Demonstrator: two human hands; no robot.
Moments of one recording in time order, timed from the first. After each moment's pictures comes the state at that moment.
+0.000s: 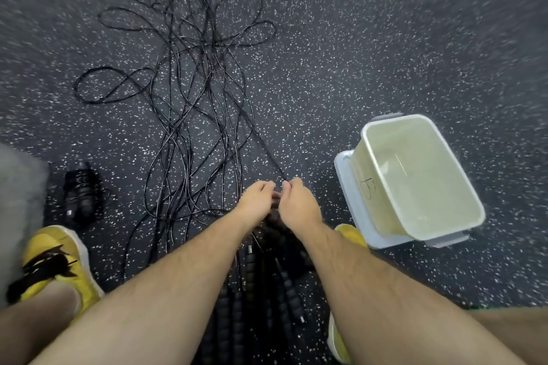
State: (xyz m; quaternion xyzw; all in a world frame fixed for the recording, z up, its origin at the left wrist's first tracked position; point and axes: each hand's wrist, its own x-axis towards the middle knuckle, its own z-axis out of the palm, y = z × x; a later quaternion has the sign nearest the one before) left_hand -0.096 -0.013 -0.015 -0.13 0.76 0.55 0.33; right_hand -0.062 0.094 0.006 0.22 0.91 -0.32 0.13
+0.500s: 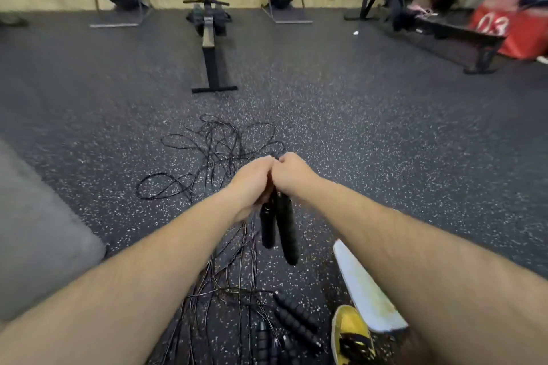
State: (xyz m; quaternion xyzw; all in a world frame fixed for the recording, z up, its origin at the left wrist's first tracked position) left_hand -0.126 -0.038 0.298 -0.03 0.72 0.67 0.17; right_hand -0.127 0.064 0.315 0.10 0.89 -0.44 0.04
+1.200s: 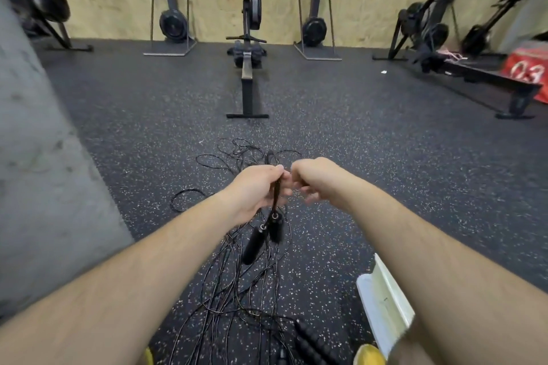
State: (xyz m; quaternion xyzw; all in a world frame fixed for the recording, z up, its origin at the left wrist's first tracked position) left_hand -0.105 -0.114 0.371 0.01 0.68 0.71 0.17; right_hand -0.112 0.033 0.399 0.10 0.84 -0.52 0.13
